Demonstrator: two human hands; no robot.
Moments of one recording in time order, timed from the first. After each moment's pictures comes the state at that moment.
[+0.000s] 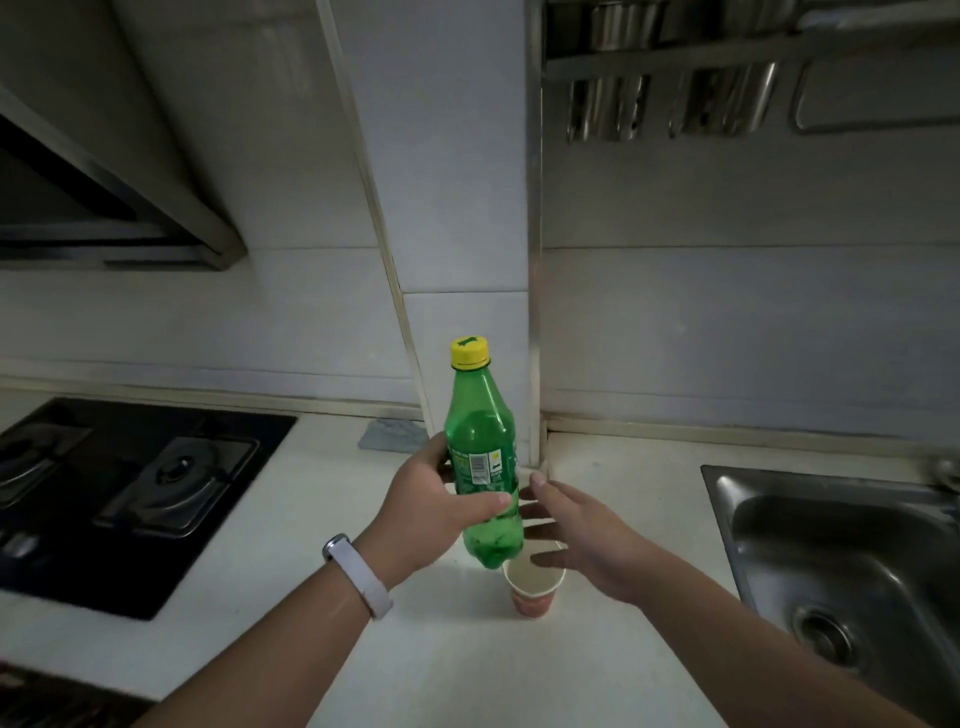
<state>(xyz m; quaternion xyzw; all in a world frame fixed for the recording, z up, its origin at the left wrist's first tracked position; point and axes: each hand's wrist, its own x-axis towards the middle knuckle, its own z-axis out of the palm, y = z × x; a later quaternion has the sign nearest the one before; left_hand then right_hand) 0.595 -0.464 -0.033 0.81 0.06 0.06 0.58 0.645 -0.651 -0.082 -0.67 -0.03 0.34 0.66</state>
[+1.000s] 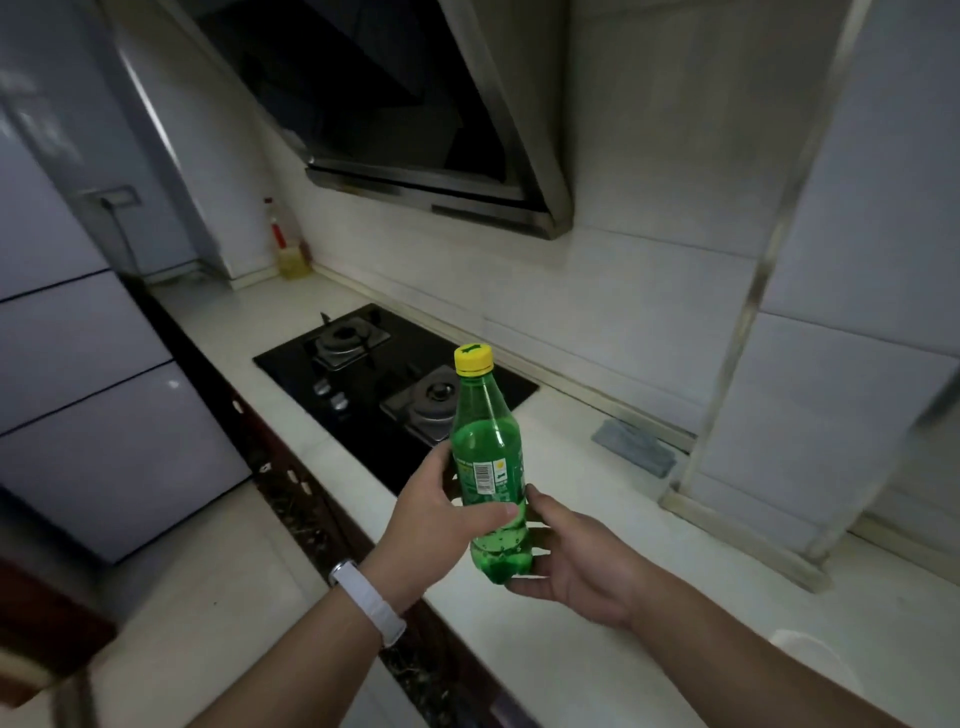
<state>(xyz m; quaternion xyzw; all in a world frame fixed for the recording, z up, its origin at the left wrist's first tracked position) 0.435 -0.284 -0.023 0.72 0.28 0.25 0.58 0.561 -0.399 -0.062 -0.55 -0.12 0.57 0.60</state>
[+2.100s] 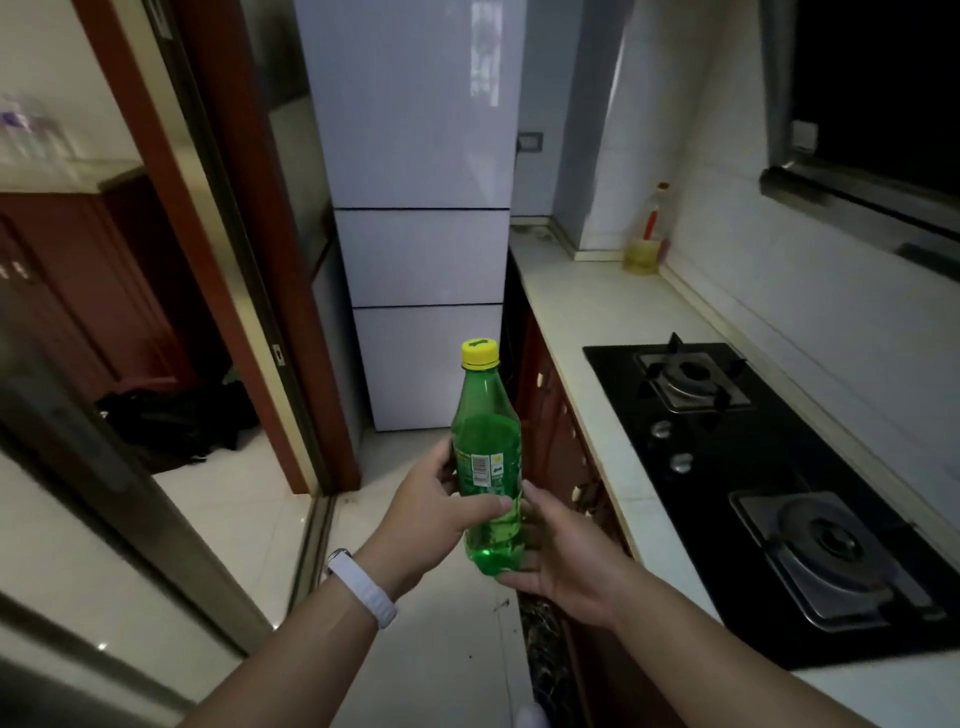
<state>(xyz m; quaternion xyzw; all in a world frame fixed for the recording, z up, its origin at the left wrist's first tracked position) 0.104 0.034 -0.049 0.54 0.46 0.45 0.54 0.273 0.022 -0.080 -0.50 -0.30 0.72 0.36</state>
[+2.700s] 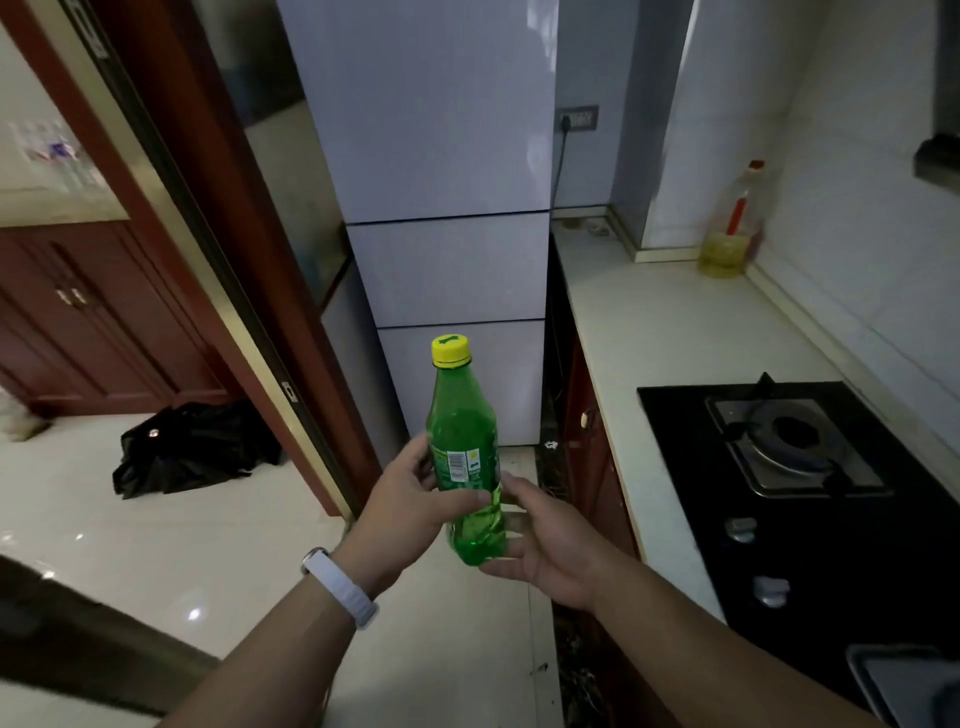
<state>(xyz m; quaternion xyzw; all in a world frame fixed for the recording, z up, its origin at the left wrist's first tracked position) 0.137 0.248 -0.042 0.50 0.52 0.47 0.51 0.303 0.267 -0.087 -0.45 -0.30 0.79 0.30</state>
